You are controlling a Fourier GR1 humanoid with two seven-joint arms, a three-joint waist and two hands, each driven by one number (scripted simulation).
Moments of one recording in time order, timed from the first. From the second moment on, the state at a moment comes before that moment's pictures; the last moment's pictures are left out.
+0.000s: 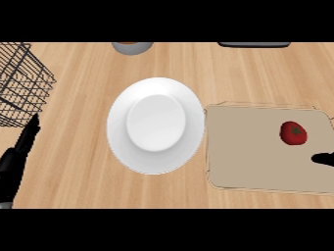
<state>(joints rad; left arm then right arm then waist) 0.08 0.48 -0.10 -1.46 0.02 0.20 -0.14 -0.02 -0.72 -0.03 -1.62 -0.15 -0.09 0.46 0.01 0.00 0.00</state>
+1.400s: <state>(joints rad) 0.09 0.37 0.03 -1.47 -0.10 0.09 -0.16 -0.26 -0.53 -0.02 -1.09 0.15 0.24 0.26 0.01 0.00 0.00</state>
